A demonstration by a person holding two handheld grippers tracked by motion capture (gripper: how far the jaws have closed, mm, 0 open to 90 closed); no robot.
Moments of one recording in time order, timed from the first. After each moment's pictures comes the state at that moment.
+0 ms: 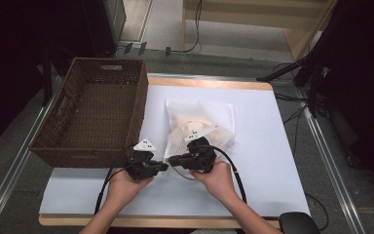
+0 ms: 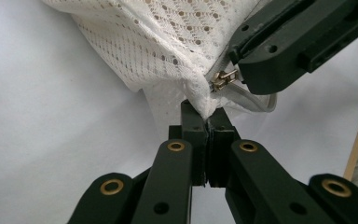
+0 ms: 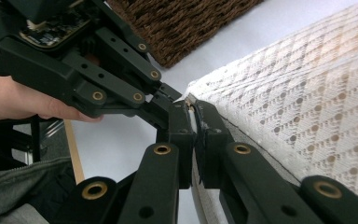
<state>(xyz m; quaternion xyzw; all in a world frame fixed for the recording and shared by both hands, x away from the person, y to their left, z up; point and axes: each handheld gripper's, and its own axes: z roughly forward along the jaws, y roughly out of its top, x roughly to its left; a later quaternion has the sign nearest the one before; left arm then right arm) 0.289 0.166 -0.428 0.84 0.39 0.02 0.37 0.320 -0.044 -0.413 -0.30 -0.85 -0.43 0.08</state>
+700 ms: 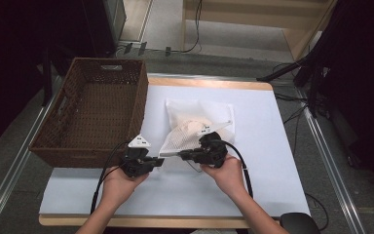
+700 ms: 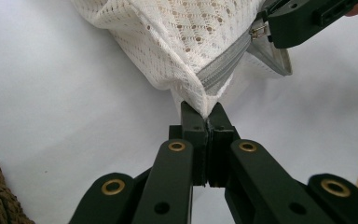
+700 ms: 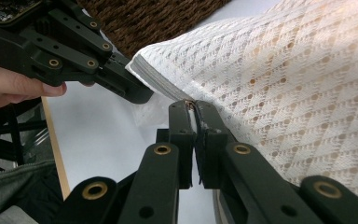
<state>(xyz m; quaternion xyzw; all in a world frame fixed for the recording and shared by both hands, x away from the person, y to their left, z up) 0.289 0.177 -0.417 0.83 0.42 0.04 0.38 0.331 -0.072 -0.408 -0.33 -0.84 -0.43 0.06</state>
